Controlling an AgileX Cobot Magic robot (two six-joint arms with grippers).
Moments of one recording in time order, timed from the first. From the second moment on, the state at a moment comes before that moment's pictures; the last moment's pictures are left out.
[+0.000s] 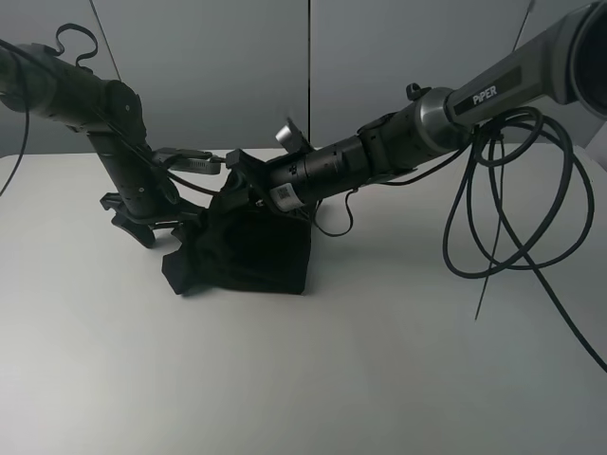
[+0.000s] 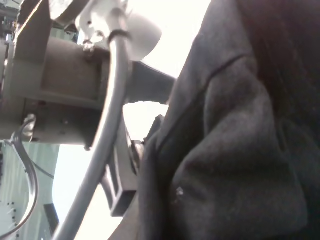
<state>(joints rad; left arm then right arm) -0.30 2.19 -1.39 -0.11 0.82 0.09 0.52 2.27 -1.34 1.63 0.82 -1.00</state>
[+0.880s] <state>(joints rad) -0.27 2.07 -1.53 -0.15 0.93 0.13 0.52 2.27 -1.33 1.61 0.81 -0.98</state>
